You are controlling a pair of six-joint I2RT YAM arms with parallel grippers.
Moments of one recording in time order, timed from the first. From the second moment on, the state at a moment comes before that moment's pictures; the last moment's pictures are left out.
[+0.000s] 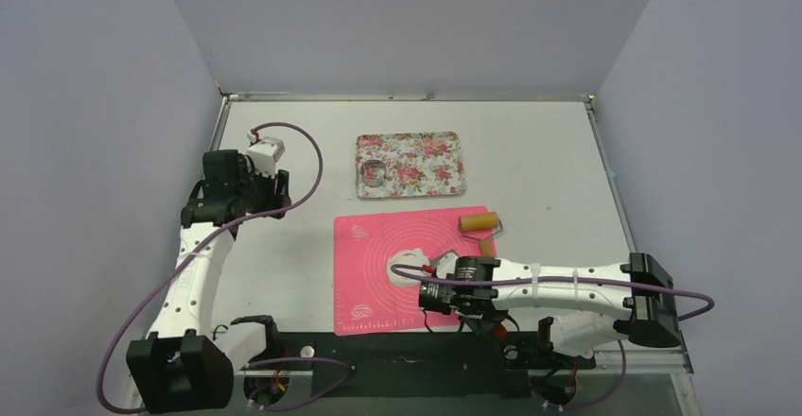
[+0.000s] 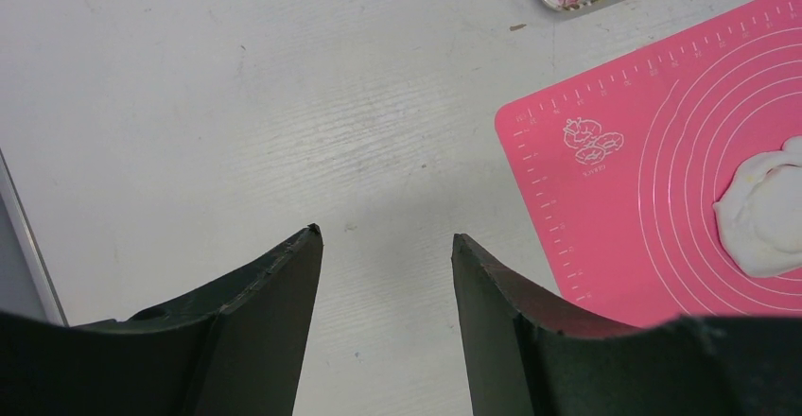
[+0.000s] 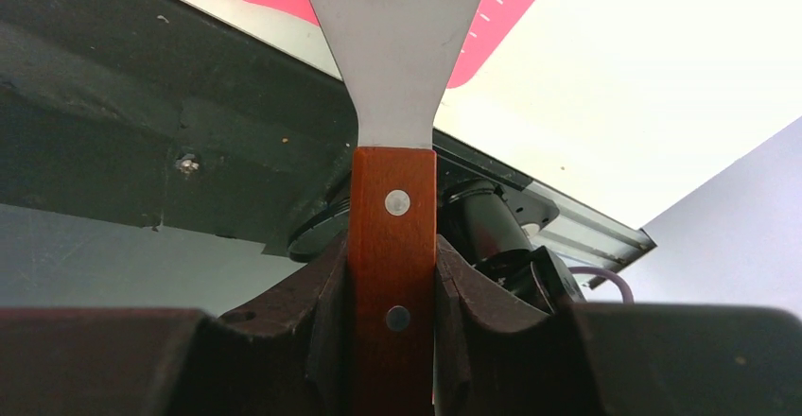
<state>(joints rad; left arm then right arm) 0.06 1.09 0.93 -0.63 0.29 0.22 1.38 1.35 1.01 -1.41 0.23 0.69</state>
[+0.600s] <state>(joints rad) 0.06 1.08 0.94 -0.63 0.28 0.22 1.38 1.23 1.04 -1.43 0.38 0.79</state>
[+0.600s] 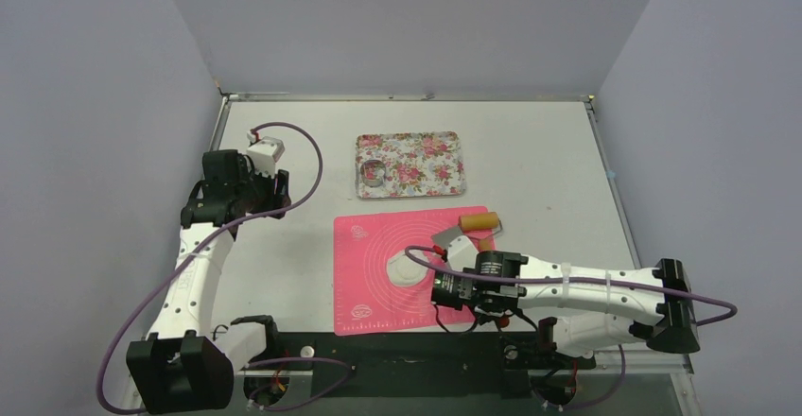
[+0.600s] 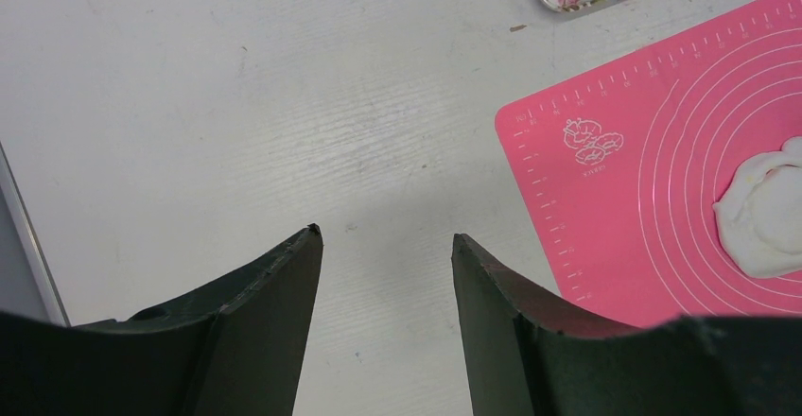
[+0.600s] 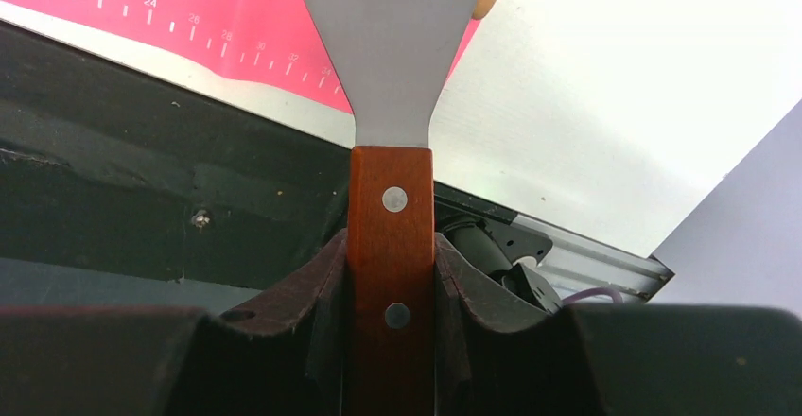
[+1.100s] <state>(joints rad) 0.06 1.06 0.94 -0.63 0.27 0.22 1.25 1.29 1.00 -1.30 0.47 0.70</state>
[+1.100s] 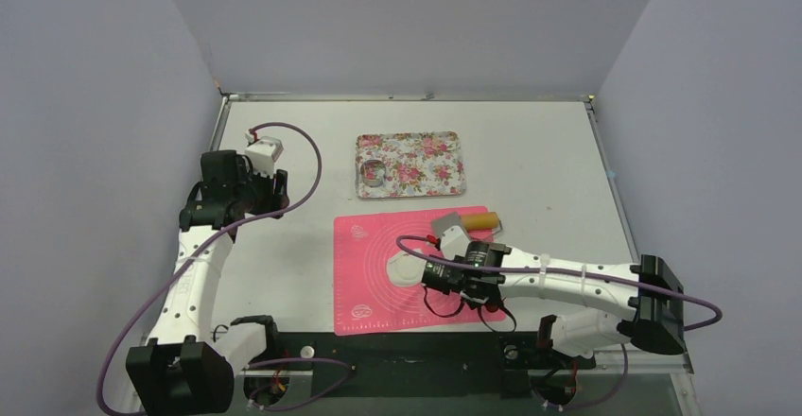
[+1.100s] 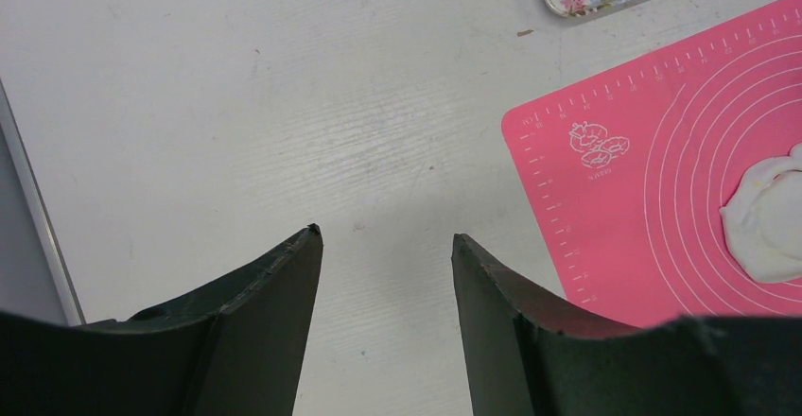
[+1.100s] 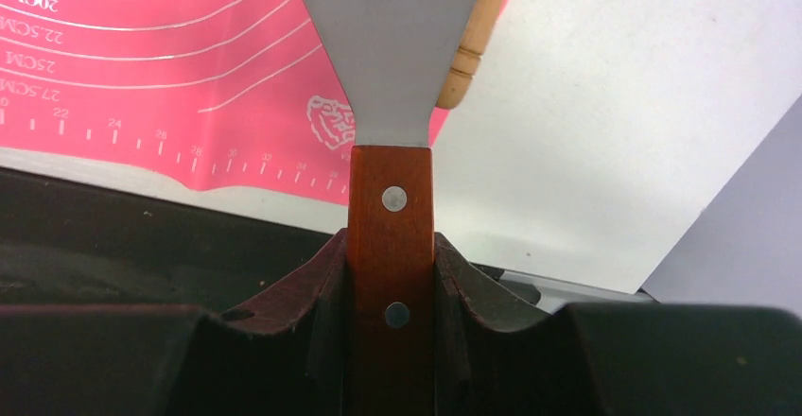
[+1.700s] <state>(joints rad) 0.06 1.06 0.94 -0.63 0.27 0.23 1.37 1.45 0.88 -1.07 0.42 0.71</state>
